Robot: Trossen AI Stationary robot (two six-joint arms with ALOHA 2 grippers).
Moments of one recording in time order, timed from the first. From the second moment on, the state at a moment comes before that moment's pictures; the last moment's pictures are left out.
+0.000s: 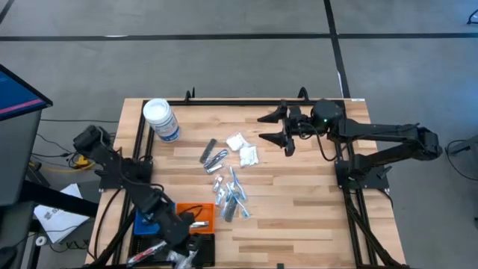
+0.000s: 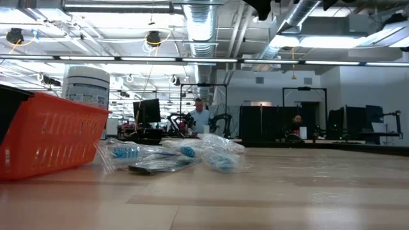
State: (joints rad) left arm -0.74 1.51 1.06 -0.38 0.23 -2.07; right arm -0.20 1.16 0.90 0.31 -0.26 0.12
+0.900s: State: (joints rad) left arm -0.71 1.52 0.91 -0.38 0.36 -2.04; right arm -0.23 1.17 0.90 0.37 -0.26 0.12
